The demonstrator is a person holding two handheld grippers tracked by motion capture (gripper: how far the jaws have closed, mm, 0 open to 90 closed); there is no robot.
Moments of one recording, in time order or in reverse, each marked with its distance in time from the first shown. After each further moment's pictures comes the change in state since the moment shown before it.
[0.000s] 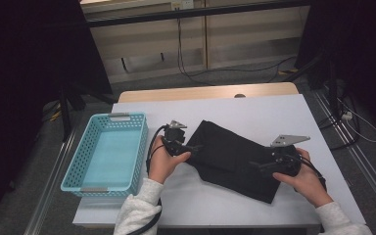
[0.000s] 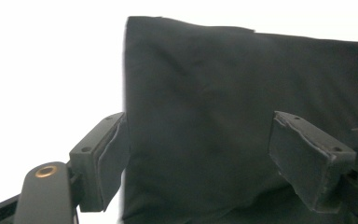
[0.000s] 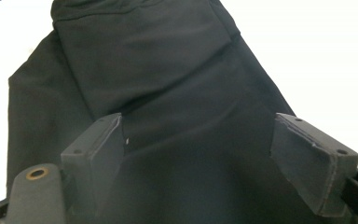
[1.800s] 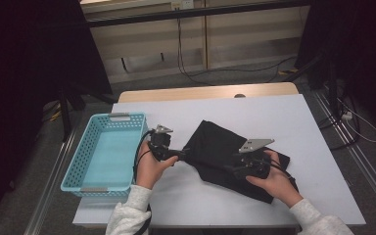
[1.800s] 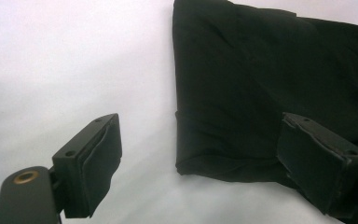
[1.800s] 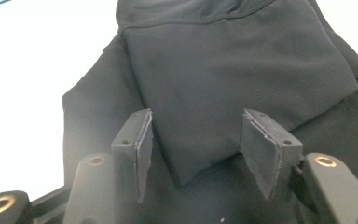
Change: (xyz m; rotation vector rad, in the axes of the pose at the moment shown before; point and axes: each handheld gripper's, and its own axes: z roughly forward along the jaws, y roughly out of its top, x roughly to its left) left arm 0.018 -0.018 -0.020 -0.011 0.049 -0.042; right arm 0.053 0.021 0.045 0.035 0.100 -0.117
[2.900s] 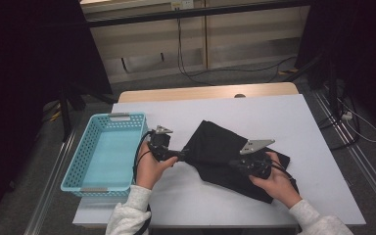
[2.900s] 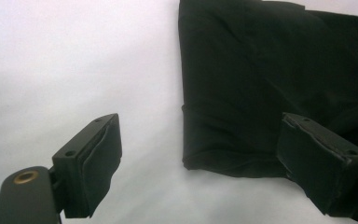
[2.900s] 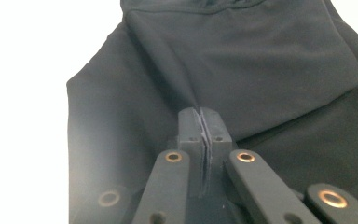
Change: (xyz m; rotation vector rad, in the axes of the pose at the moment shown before) left arm 0.001 -0.002 0.002 0.013 0.018 0.001; right arm -0.002 -0.003 -0.003 0.025 0.021 -0.008
